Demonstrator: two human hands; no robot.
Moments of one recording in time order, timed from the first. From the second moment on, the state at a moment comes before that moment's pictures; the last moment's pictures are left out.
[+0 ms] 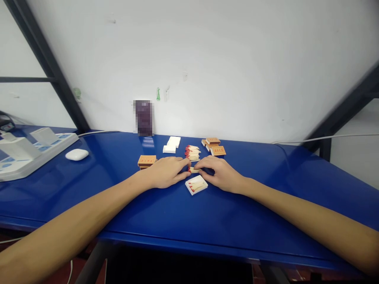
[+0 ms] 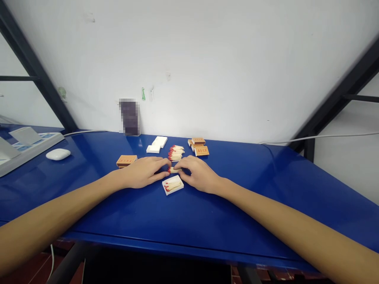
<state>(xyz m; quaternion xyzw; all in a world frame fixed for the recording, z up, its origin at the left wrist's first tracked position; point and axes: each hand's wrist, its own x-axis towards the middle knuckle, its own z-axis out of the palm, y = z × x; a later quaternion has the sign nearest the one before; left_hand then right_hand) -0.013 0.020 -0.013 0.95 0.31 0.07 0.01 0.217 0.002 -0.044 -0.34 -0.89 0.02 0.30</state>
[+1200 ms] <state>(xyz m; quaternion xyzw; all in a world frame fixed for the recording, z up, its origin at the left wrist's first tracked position) -0.004 0.016 -0.008 0.94 0.33 0.06 0.00 0.215 0.001 -0.039 -0.34 -0.89 0.04 0.30</state>
